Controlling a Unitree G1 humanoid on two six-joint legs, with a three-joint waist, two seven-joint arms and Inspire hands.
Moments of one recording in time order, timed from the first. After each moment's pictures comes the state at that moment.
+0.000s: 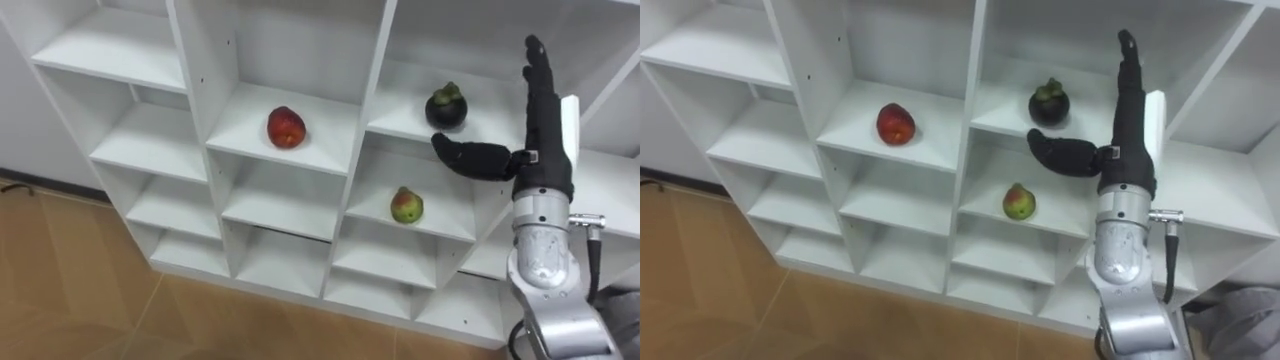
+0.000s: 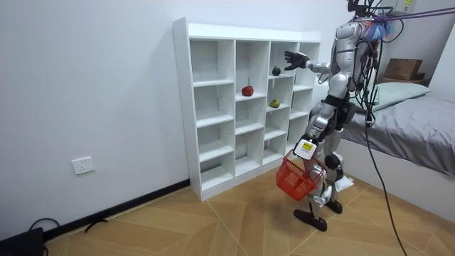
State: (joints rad) left arm 0.20 0.19 0.07 1.14 -0.27 -0.04 0.03; right arm -0.13 -0.31 0.05 0.17 -0.11 -0.11 -0.39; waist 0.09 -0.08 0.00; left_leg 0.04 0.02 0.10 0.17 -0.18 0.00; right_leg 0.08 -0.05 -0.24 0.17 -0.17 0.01
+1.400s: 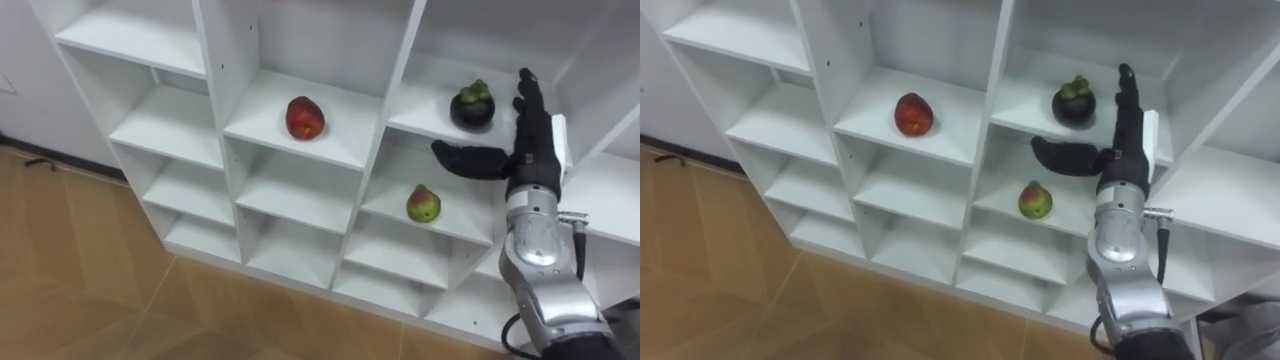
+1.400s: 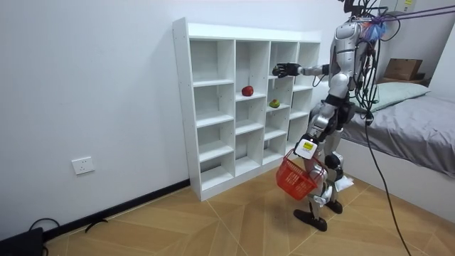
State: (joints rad) left arm 0.17 0.20 0.04 1.11 -0.27 -0.03 0.04; right arm -0.27 -0.31 0.08 0.40 0.13 -0.09 -0.39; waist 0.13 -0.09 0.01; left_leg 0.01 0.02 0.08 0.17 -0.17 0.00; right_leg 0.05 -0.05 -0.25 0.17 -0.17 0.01
